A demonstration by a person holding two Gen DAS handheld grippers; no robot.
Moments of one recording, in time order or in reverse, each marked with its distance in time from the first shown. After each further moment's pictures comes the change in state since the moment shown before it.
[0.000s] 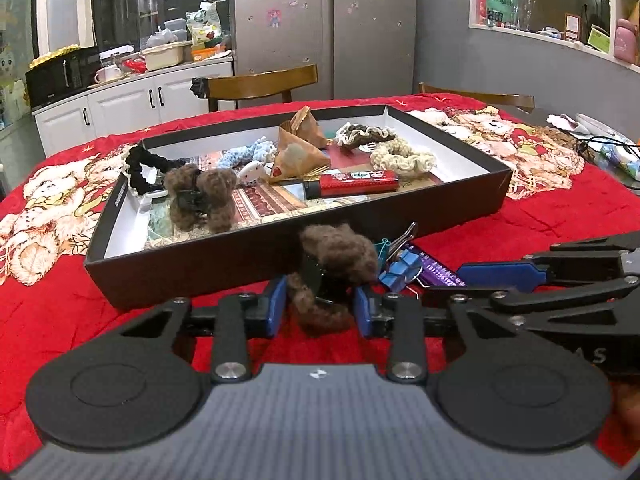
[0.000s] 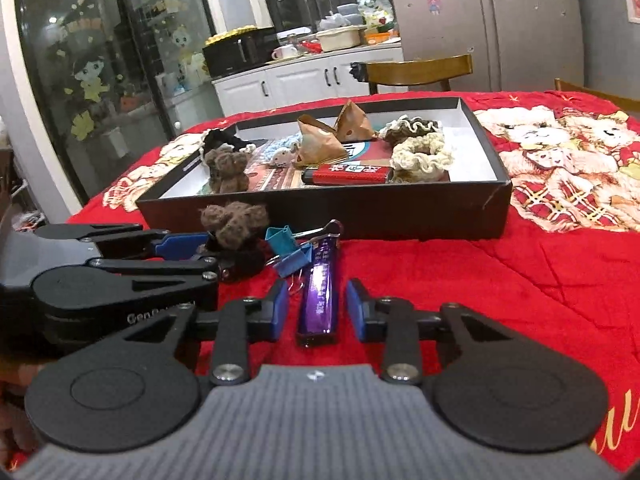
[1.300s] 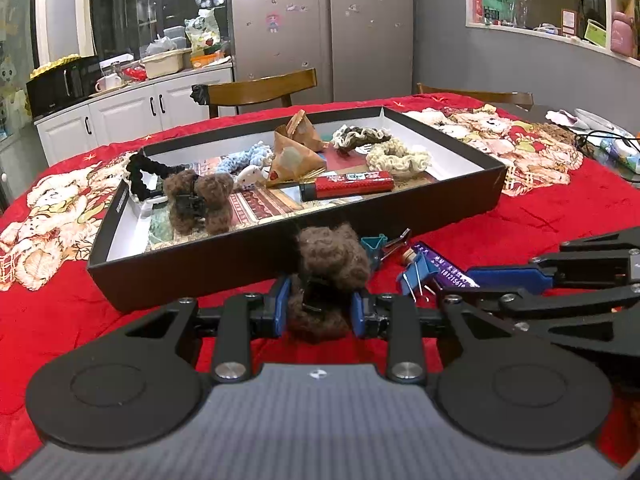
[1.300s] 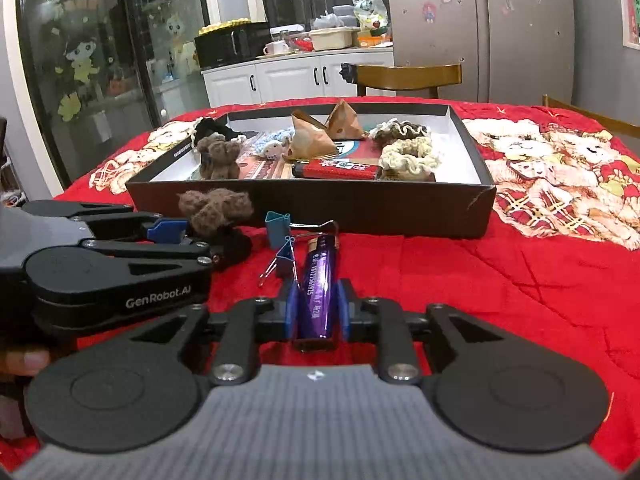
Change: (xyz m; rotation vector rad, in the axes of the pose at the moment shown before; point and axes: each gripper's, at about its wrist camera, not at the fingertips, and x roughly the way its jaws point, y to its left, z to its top) left arm -0.001 -0.007 -0.003 0.026 -0.013 0.014; right arm -0.009 0.008 -0.007 -0.070 0.007 -0.071
